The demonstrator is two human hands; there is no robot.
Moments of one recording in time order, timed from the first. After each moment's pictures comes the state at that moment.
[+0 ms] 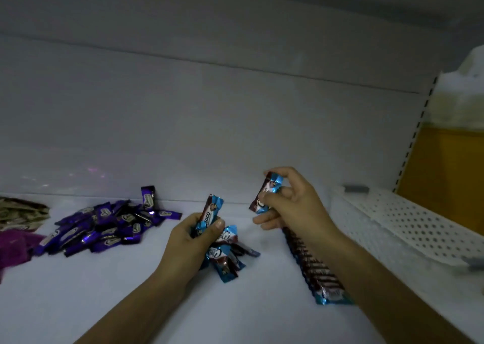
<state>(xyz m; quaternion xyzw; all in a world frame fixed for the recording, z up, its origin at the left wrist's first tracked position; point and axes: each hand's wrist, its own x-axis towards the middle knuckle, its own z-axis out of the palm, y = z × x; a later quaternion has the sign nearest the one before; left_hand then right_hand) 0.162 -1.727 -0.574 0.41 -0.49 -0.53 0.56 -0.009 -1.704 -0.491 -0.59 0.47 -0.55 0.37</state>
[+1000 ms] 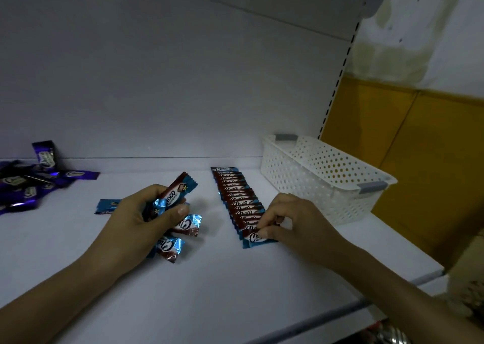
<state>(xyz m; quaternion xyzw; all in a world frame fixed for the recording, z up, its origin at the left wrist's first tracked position) 0.128 -1.690 -0.582 0.37 -0.67 -0.42 0.49 -0.126 -1.623 -0.565 -0.74 0.61 -0.28 0.07</state>
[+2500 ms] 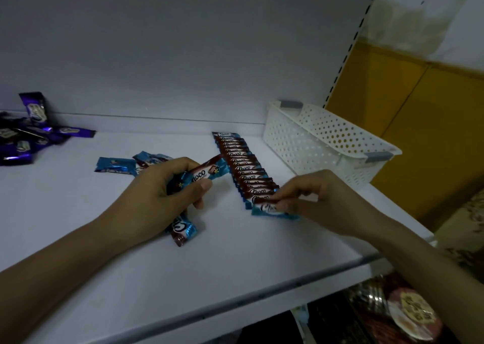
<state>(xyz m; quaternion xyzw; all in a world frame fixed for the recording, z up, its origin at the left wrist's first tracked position) 0.125 -1.672 -0.575 0.33 -0.77 -0.39 0.38 -0.126 -1.592 -0.544 -0.72 0.62 -0.27 0.18</state>
